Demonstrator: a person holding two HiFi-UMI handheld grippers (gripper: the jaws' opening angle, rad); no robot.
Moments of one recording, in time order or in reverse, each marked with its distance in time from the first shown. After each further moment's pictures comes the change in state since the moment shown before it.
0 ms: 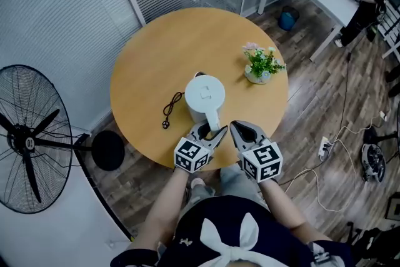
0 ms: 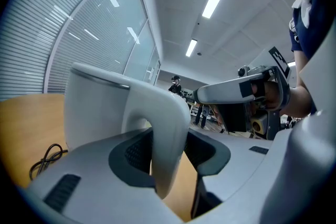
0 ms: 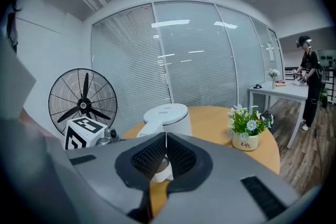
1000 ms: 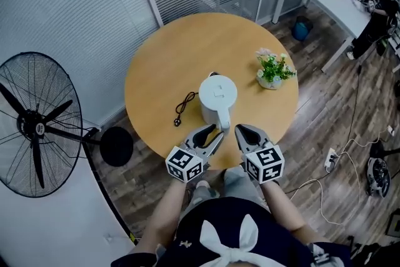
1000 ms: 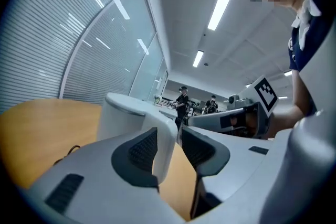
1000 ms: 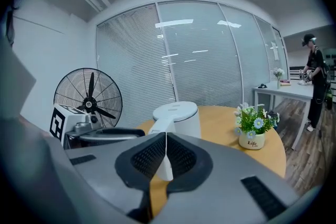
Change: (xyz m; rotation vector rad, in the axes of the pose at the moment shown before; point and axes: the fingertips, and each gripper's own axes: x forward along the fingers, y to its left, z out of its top) left arm -0.070 -0.003 0.029 -0.051 -0.117 0.083; right arm 0.004 0.020 -0.007 -0.013 -0.002 0.043
